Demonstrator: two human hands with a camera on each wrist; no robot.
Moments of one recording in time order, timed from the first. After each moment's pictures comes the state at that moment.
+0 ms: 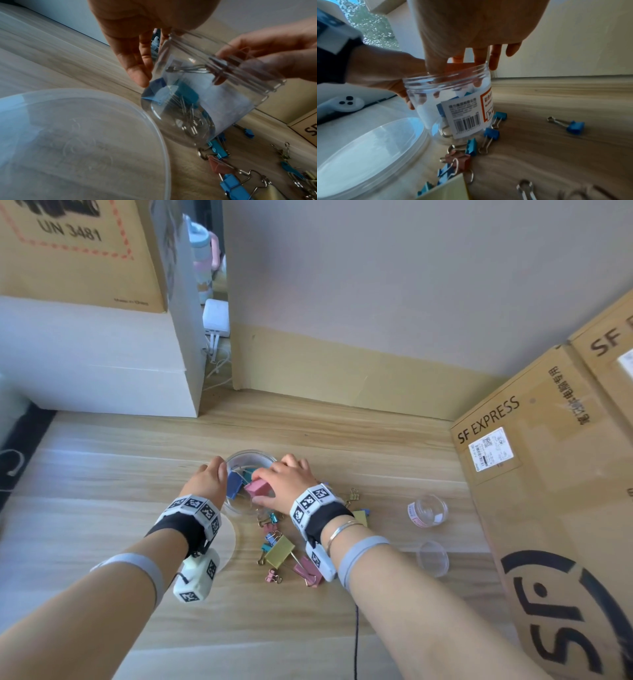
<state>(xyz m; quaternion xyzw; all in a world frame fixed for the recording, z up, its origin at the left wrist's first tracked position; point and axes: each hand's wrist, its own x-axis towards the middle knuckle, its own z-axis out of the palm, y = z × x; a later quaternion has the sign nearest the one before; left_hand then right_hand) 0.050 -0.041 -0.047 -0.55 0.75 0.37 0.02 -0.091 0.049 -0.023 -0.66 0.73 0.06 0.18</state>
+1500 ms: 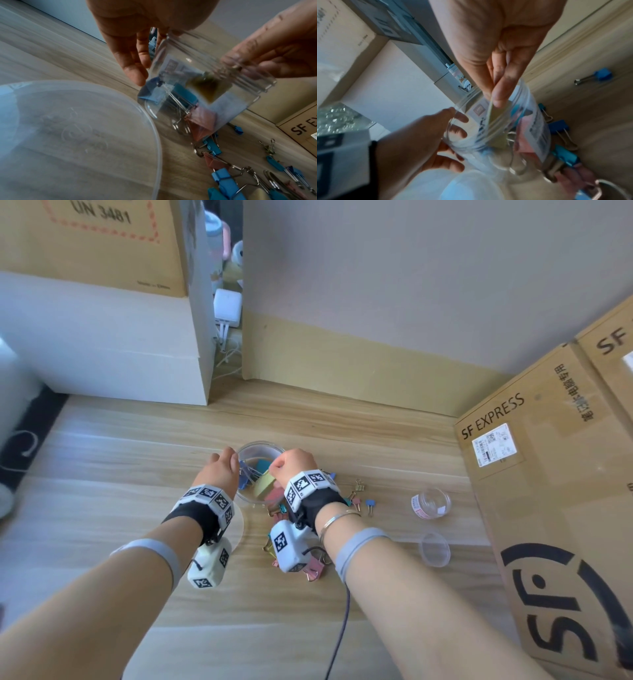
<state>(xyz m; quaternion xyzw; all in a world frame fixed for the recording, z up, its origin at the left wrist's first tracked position) 0.055 -0.029 -0.040 -0.55 0.74 0.39 0.00 -0.067 0.036 0.000 -0.36 0.85 -0.13 0.36</state>
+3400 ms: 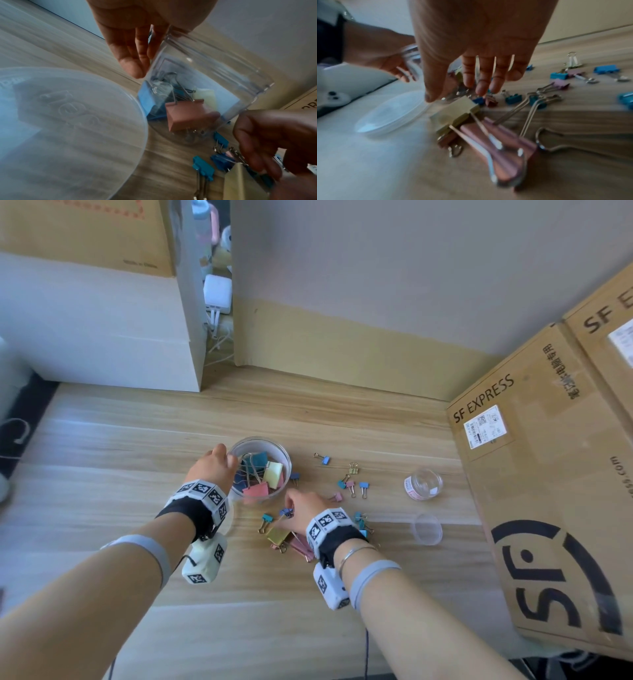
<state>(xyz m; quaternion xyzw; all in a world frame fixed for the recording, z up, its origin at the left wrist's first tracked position) 0.064 -0.006 -0.022 -0.54 0.76 0.36 0.03 -0.061 0.129 -0.041 -0.44 0.81 0.03 0.38</state>
